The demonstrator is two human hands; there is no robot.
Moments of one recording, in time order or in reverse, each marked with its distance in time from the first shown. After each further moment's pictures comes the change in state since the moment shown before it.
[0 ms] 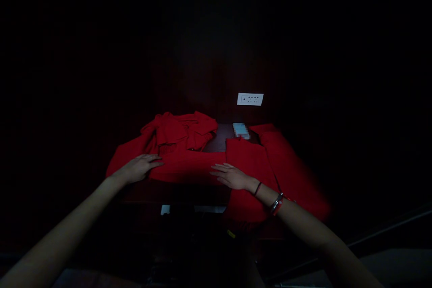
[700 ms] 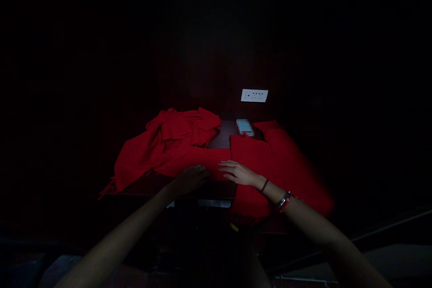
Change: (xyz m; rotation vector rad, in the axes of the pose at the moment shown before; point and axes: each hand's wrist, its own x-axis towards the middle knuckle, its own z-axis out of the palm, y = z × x) left_hand 0.051 0.145 0.005 -0.176 0.212 0.213; right_hand -0.005 0.000 -0.002 0.103 0.115 -0.042
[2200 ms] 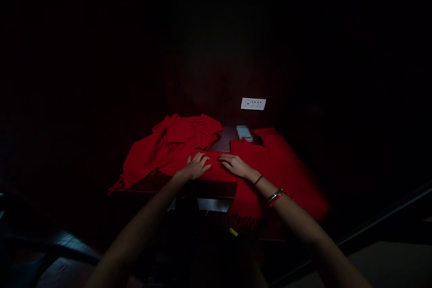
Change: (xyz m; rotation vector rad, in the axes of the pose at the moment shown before) left_hand 0.032 -0.029 0.011 -0.095 -0.140 -0.401; right_hand 0.029 0.000 -0.013 -0.035 0.077 0.154
